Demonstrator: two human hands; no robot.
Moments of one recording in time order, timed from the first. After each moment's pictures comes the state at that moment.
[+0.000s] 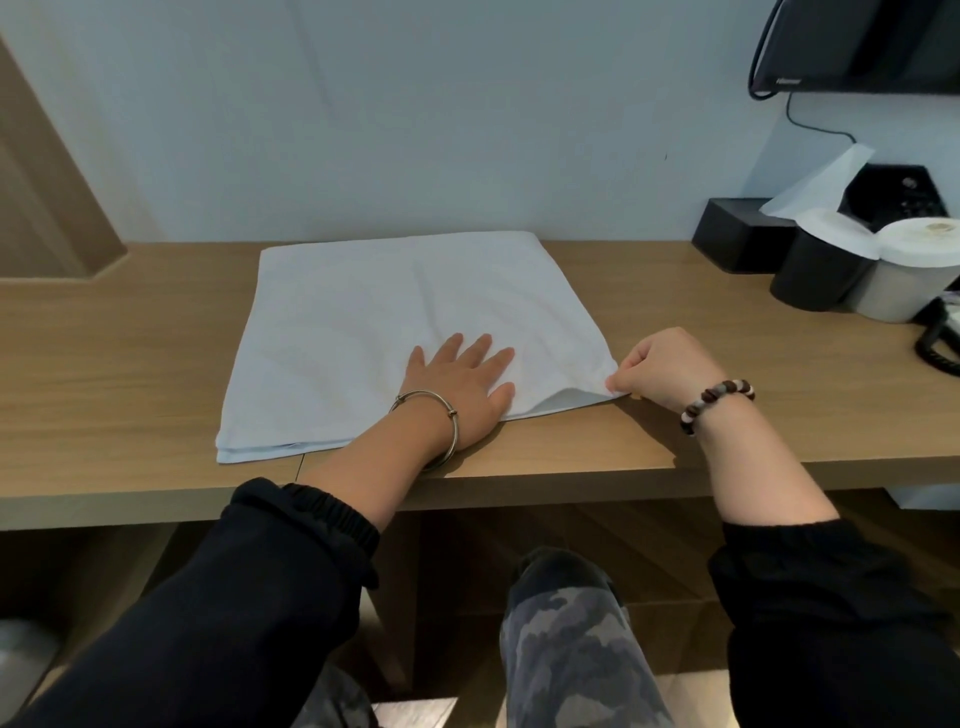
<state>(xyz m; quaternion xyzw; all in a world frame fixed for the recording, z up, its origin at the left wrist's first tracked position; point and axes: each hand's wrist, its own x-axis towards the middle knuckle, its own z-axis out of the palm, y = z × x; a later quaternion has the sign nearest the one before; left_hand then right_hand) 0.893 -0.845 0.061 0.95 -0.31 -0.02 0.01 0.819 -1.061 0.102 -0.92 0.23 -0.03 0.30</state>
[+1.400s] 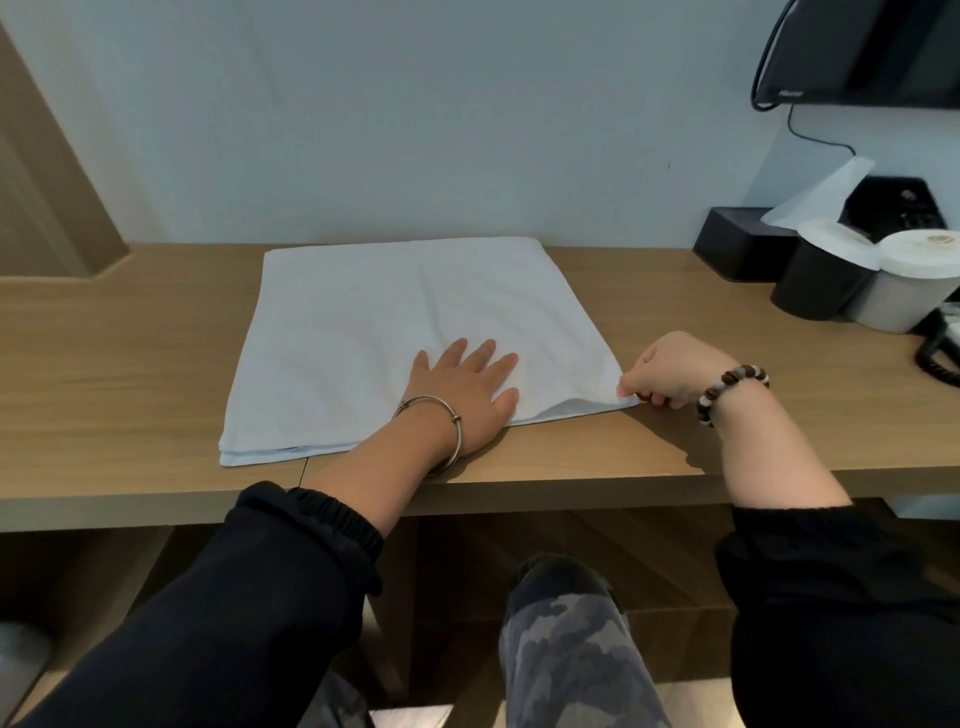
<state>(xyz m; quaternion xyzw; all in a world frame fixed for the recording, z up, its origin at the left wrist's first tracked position) 0.896 -0.844 0.057 0.95 -0.32 -0.01 0.01 0.826 -1.067 0.117 -0.93 0.26 0.08 0.25</state>
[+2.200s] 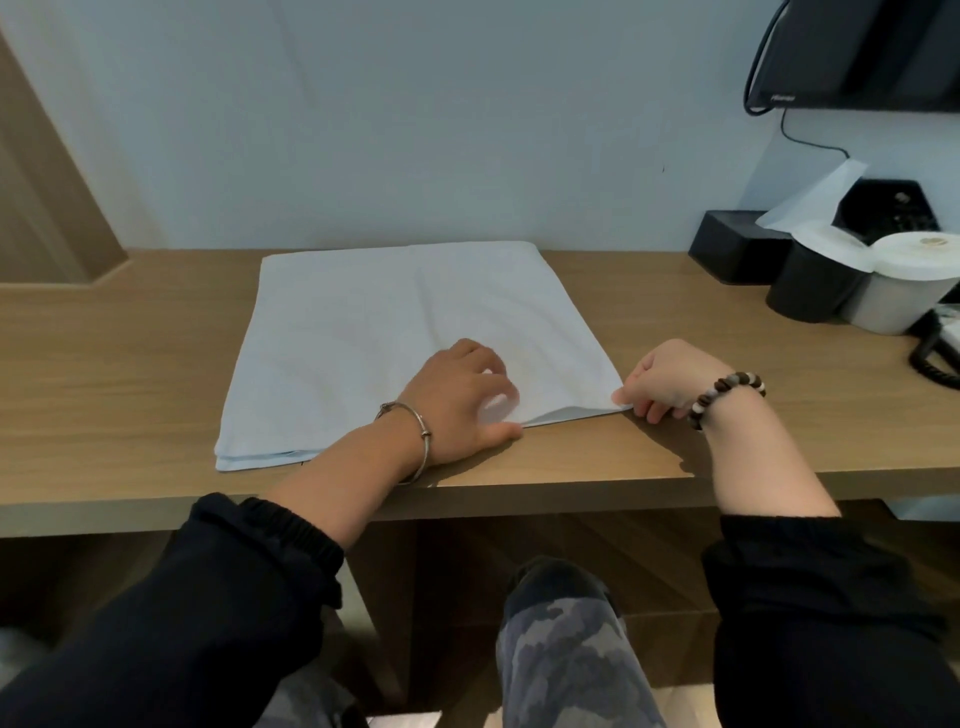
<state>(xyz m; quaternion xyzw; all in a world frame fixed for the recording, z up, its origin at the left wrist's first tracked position) 0.881 -0.831 0.076 0.89 -0.43 0.06 0.13 0.814 -1.059 0.124 -0.92 0.26 0.10 0.28</state>
